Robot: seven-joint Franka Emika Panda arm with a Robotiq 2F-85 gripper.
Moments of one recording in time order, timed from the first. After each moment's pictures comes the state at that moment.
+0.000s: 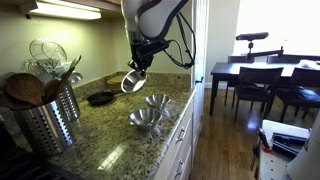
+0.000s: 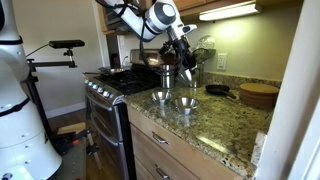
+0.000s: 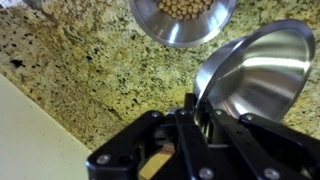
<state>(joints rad) 0.05 0.16 0.01 -2.00 -0.49 2.42 0.62</state>
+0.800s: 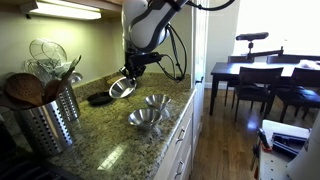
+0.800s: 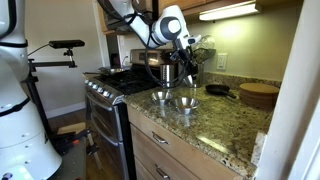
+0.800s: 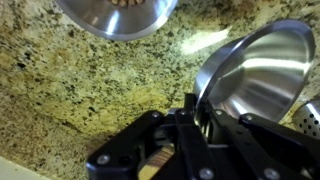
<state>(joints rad) 0.05 0.28 0.00 -1.95 -0.28 2.60 0.53</state>
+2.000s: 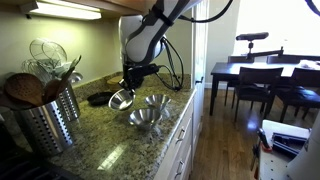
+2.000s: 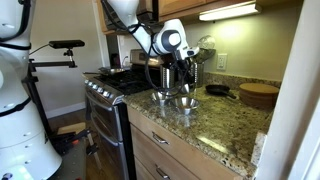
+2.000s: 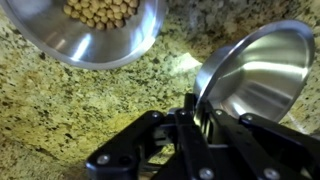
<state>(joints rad) 0.11 0.38 -0.03 -1.93 -0.24 2.62 0.49</state>
